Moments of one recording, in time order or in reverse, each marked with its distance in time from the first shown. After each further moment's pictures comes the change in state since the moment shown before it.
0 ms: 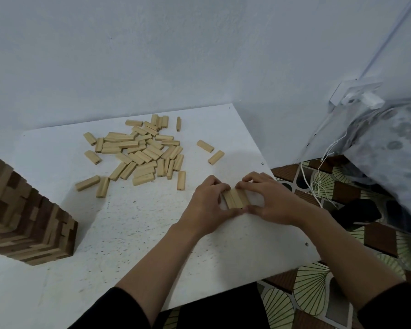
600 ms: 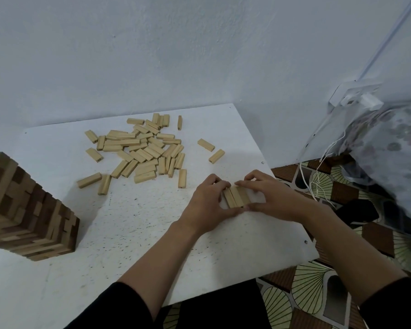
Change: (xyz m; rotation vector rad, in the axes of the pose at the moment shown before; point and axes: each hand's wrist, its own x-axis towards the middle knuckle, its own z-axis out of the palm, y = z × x) left_hand -0.002 -0.004 0.000 -0.007 0.007 0.047; right_hand 0.001 0.003 -0.005 0.044 -0.083 0.038
